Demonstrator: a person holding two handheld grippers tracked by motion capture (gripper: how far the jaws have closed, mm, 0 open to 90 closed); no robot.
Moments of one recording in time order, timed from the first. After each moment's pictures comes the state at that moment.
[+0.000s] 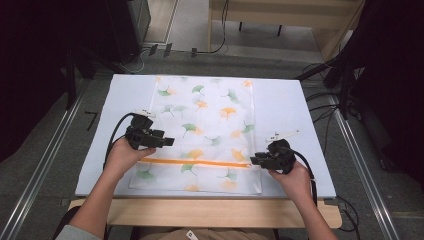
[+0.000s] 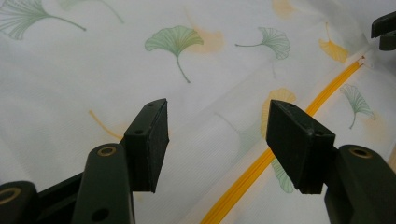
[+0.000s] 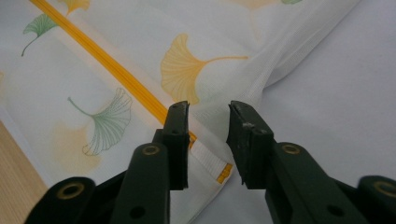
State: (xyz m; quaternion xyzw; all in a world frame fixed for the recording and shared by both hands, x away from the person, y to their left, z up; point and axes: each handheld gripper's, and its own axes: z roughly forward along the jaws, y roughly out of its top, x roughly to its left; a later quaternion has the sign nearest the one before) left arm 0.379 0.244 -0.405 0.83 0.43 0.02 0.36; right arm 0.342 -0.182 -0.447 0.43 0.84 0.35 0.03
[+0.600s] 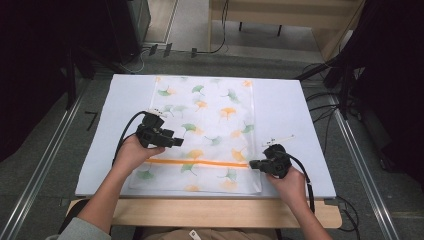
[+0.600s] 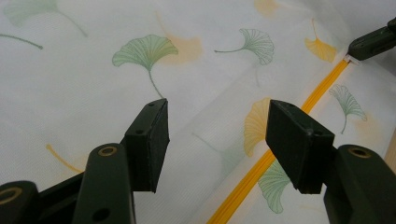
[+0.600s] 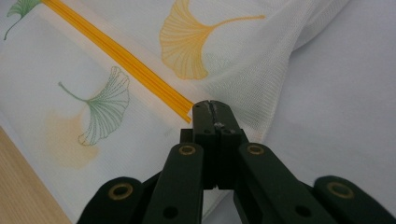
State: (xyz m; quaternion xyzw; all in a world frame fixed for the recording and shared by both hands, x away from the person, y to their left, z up) left arm 0.387 0.219 -0.407 0.84 0.41 0.01 0.35; right arm 0.339 -0.176 -0.467 0.45 0.83 0.33 0.00
